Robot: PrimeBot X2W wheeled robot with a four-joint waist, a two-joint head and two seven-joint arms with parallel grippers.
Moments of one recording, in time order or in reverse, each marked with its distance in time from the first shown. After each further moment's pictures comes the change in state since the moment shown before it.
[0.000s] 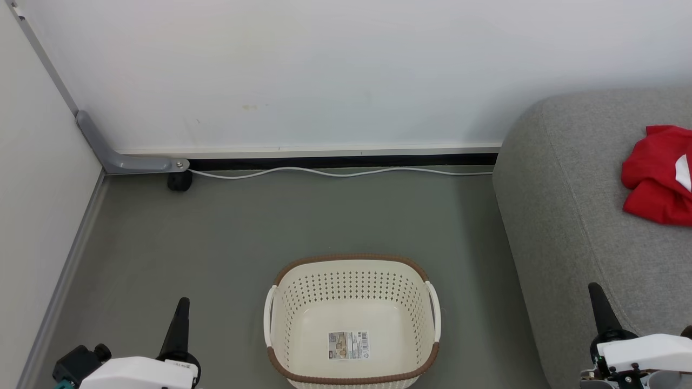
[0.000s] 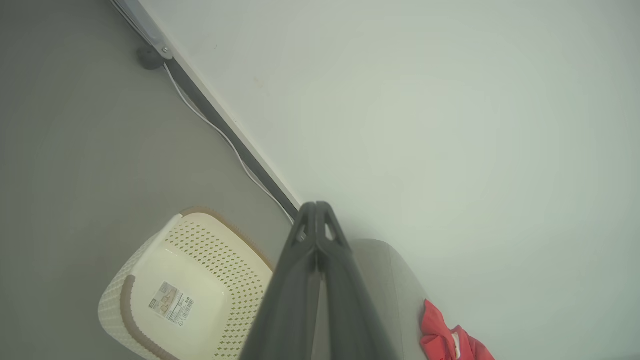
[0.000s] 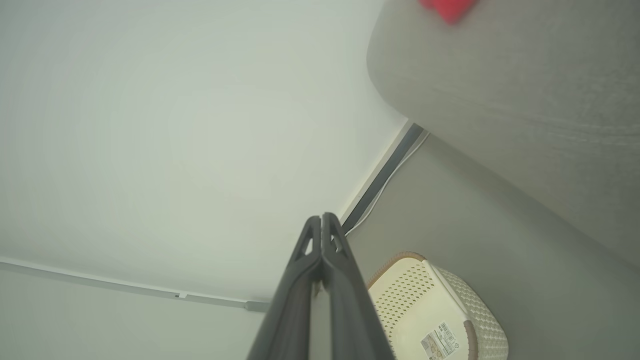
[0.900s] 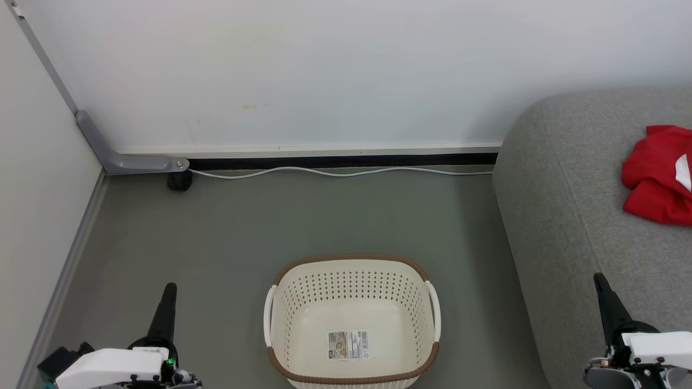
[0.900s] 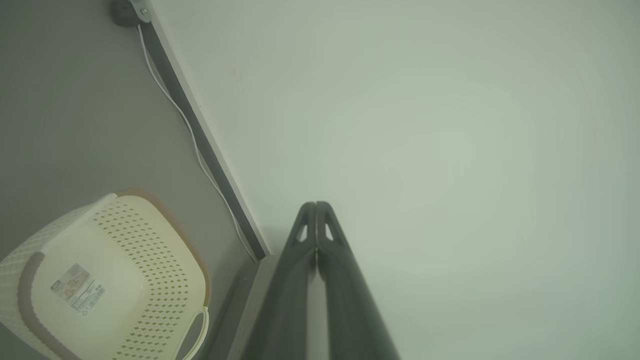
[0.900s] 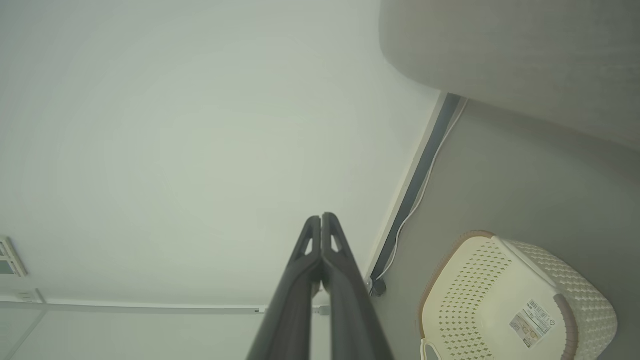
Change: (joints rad) left arm -0.022 0.000 0.049 -0.026 -0.300 -0.009 0.073; right arm 0.000 0.013 -0.042 -0.052 0.281 0.000 0.076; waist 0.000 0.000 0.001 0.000
